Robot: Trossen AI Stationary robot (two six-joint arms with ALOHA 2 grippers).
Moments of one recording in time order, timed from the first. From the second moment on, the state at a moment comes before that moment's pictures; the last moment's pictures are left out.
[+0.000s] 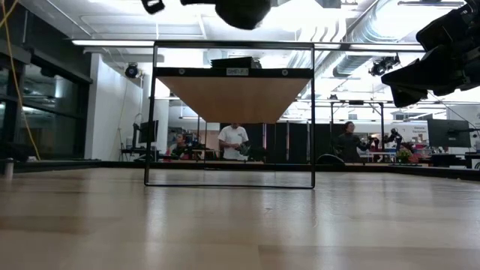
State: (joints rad) left arm 0.13 1.49 1.57 -0.87 0.40 1.42; right arm 0.05 0.14 0.01 0.03 0.00 0.08
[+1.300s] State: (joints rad) left arm 0.47 1.71 1.57 -0.98 0.62 2.23; right arm 0.05 0.14 0.01 0.03 0.00 0.08
